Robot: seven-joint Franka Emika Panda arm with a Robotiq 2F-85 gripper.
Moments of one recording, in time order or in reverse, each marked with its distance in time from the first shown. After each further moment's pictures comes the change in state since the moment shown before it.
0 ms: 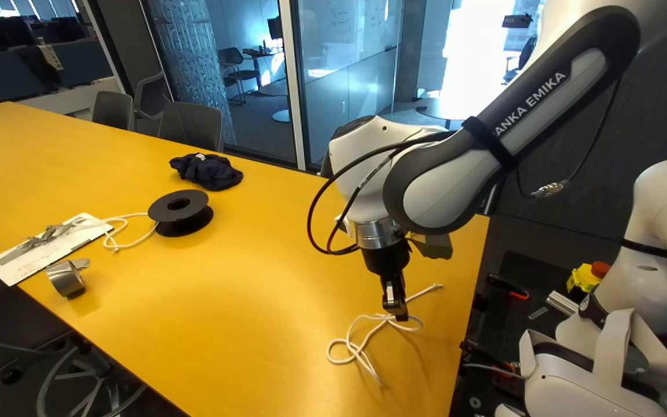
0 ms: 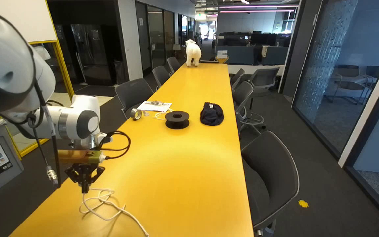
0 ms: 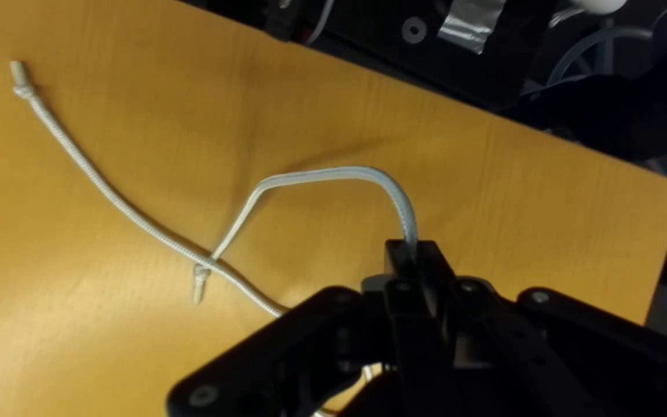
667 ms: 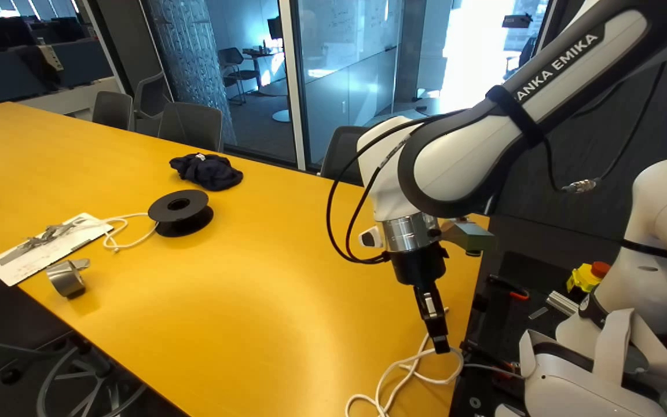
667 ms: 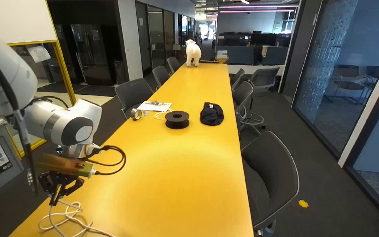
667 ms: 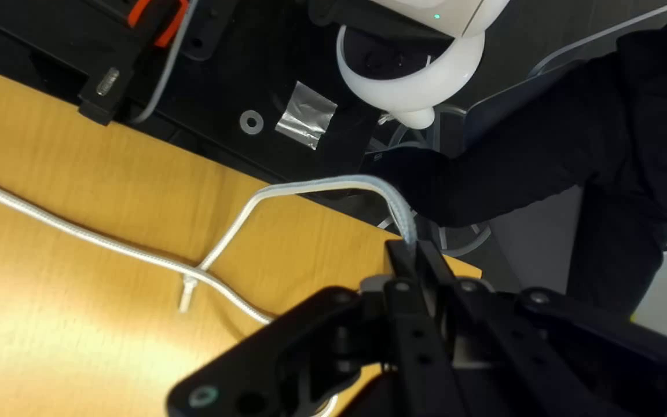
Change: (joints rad) arm 0.019 -0.119 -0.004 -0.105 0.342 -0.134 -0.290
